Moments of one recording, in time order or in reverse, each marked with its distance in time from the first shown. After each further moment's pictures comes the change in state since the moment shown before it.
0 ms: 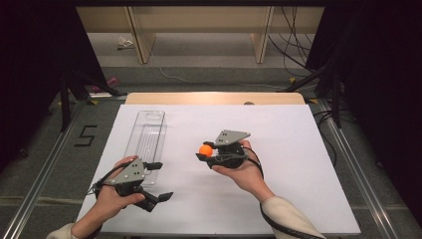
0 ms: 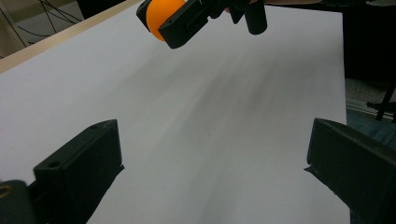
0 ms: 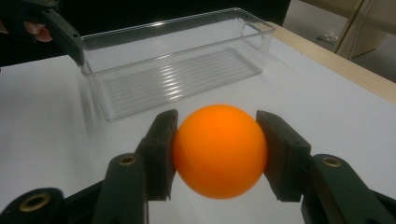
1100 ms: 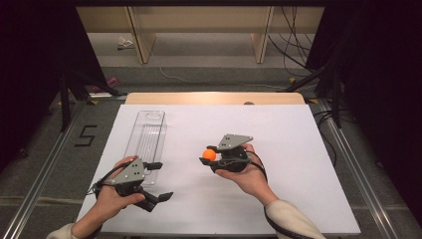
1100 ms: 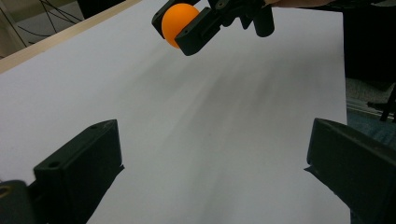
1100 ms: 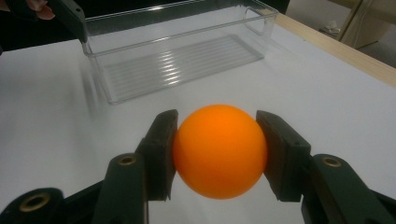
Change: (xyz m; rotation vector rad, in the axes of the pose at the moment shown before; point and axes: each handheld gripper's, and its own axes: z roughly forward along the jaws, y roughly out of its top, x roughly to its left) left arm 0.000 0.000 0.000 0.001 0.001 0.001; right arm 0.002 -0.011 -0.006 0.031 0.001 -0.003
